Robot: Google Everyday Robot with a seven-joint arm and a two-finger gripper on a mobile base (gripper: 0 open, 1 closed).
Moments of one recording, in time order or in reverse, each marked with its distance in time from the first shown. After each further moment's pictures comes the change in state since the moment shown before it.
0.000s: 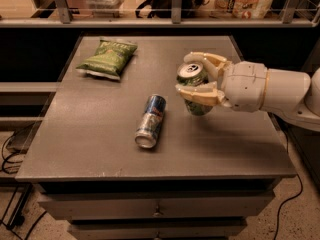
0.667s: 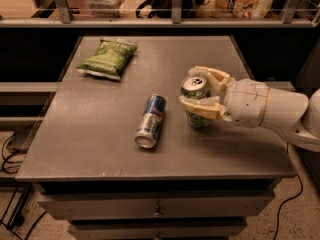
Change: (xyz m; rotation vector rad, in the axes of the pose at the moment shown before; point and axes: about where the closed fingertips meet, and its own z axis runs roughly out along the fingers) arm 0.025 0.016 -0.010 0.046 -0.032 0.058
